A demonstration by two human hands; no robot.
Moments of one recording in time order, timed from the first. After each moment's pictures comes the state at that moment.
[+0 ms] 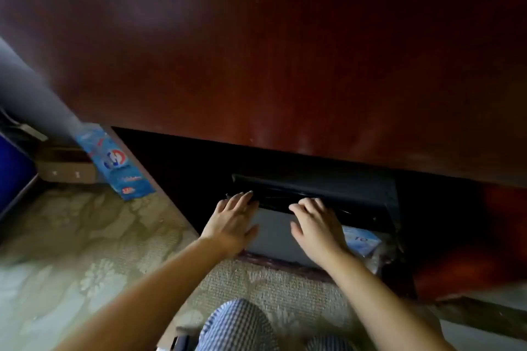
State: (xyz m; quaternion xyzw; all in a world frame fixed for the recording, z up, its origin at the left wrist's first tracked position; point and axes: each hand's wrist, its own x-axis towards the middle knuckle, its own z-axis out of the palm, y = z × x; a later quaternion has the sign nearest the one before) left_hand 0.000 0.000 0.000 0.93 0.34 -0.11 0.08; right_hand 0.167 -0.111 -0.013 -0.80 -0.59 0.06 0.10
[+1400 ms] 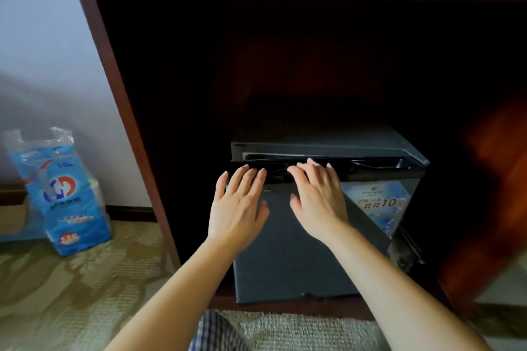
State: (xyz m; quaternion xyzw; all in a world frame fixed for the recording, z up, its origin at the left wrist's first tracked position) left_hand -0.027 0.001 -0.143 0.92 0.31 0.22 -0.11; right_hand 0.107 -0.095 -0.130 -0.82 -0.51 -0.20 0.14
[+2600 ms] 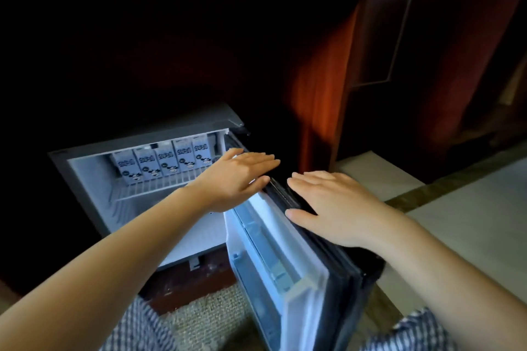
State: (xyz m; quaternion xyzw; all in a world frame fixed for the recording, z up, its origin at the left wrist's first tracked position) left_hand 0.105 -0.200 -0.080 0.99 -0.13 0.09 -0.01; right_hand 0.116 -0.413 -0.054 -0.91 -0.41 0.01 -0.01
